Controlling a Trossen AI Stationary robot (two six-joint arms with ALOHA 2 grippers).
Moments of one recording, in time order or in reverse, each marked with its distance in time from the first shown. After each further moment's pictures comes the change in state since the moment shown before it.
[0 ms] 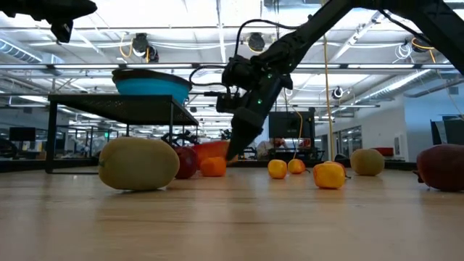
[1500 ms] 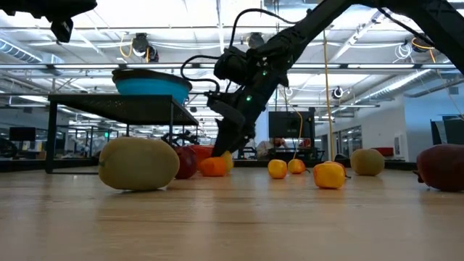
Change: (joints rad) left arm 0.000 0.000 0.000 0.032 0.007 -0.069; right arm 0.064 0.012 0.001 0.061 0.120 0.284
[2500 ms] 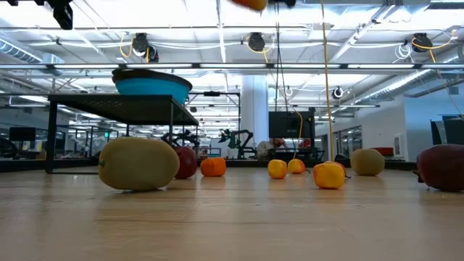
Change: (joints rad) left arm 0.000 0.000 0.000 0.165 0.000 0.003; right arm 0.163 -0.743 -0.005 -0.125 0.131 -0.122
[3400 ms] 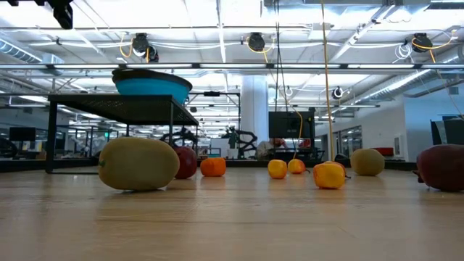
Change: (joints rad) left arm 0.000 0.000 0.000 -0.002 -0.001 0.039; right arm 0.274 -0.324 -0.587 1.203 -0.103 -0.629
